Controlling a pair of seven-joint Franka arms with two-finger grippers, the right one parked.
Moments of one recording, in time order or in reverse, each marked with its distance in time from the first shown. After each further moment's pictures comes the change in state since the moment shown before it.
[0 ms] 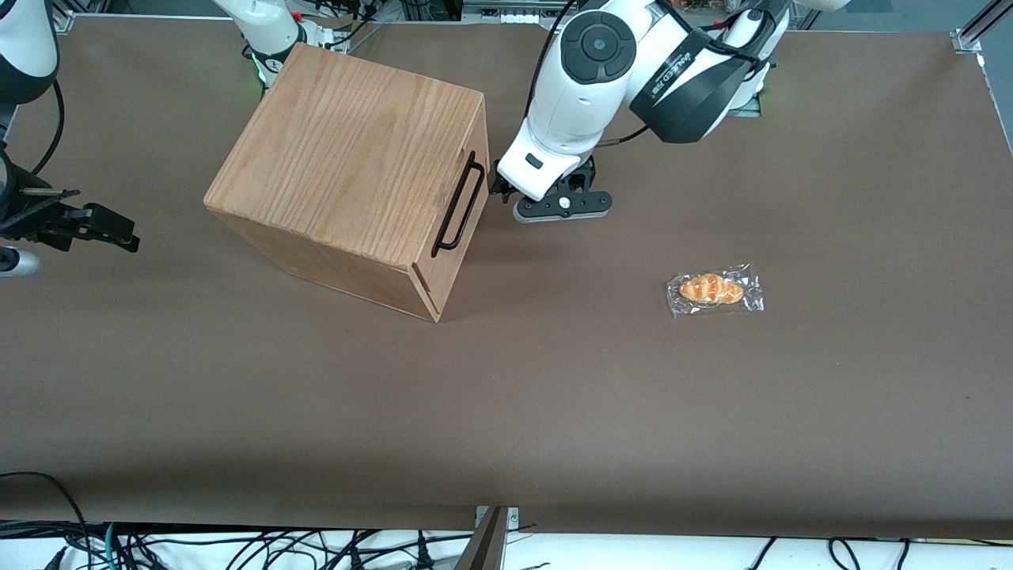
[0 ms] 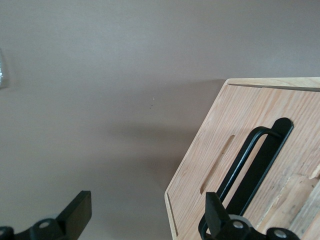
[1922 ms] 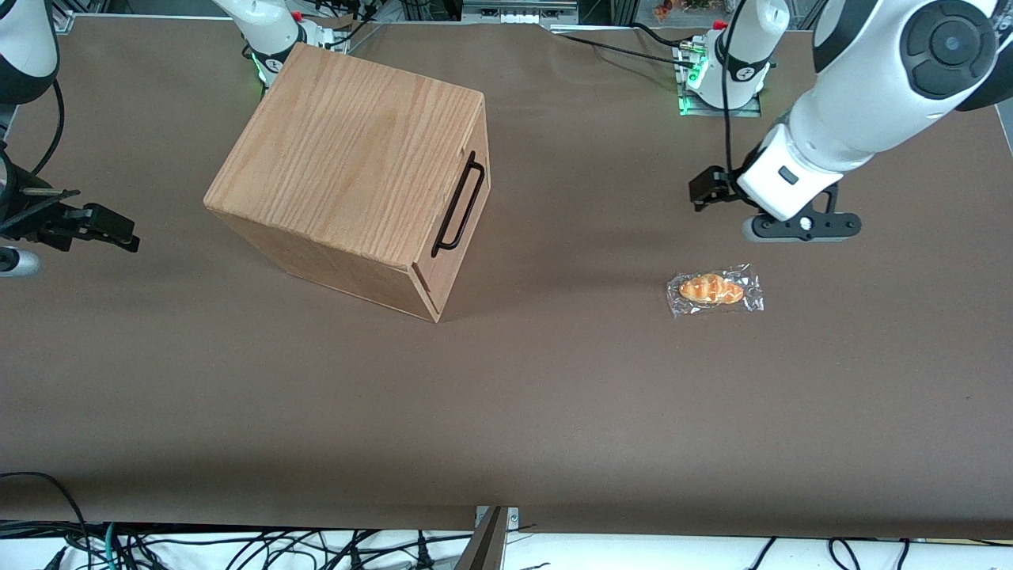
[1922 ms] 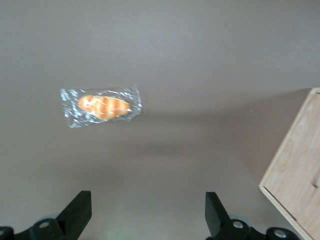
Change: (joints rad) arm 0.384 -0.241 0.011 -0.121 0.017 -0.273 0.461
